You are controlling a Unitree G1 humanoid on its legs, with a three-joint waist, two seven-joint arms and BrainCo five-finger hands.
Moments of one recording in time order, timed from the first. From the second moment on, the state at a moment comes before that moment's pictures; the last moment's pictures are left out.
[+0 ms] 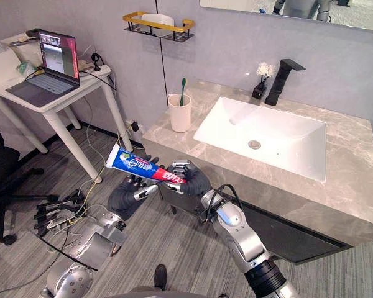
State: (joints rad) left arm 0.22 0.34 -0.28 -0.43 -0.85 0.09 -0.06; right arm -0.12 -0.25 0.41 -0.12 0.39 -0.02 0.18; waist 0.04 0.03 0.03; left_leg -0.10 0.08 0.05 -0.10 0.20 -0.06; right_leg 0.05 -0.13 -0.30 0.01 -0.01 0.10
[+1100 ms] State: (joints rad) left arm 0.21 0.28 -0.30 -0.38 -0.81 0.10 0.01; right arm -0.08 -0.20 0.51 0.02 0.41 -0.06 0.27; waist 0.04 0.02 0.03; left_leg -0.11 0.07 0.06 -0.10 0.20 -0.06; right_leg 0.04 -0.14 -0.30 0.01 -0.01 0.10
